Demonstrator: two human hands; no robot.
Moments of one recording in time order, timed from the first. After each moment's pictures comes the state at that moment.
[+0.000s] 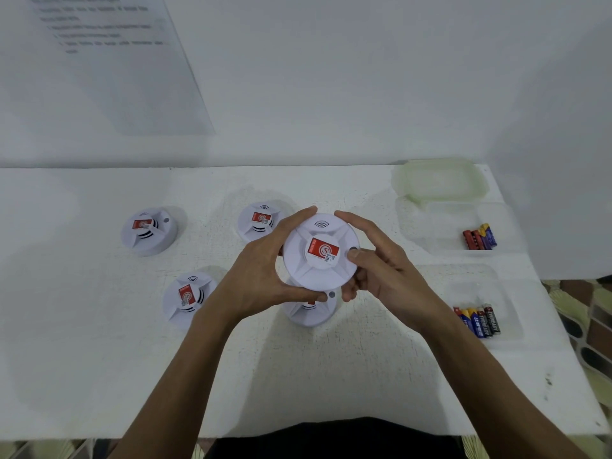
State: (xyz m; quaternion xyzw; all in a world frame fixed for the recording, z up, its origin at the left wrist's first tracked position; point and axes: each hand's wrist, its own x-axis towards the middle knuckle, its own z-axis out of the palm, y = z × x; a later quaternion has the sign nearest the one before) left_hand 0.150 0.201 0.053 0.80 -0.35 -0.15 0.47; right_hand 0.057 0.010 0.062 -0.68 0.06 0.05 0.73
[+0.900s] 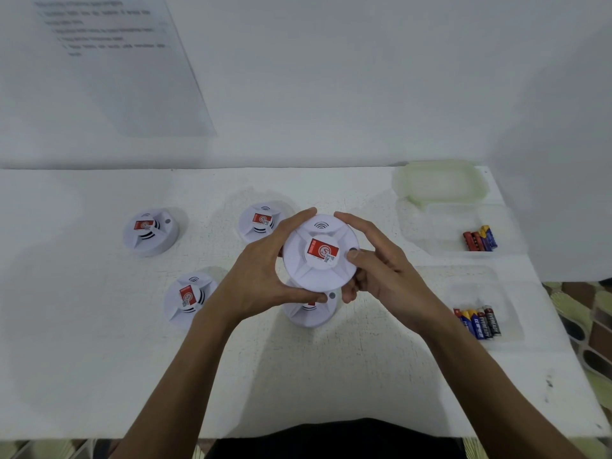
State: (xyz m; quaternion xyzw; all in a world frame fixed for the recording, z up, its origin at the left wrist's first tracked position) left_hand 0.149 0.201 0.056 0.80 -0.34 -0.14 0.47; right_hand 0.056 0.012 0.065 -0.68 0.06 0.05 0.73
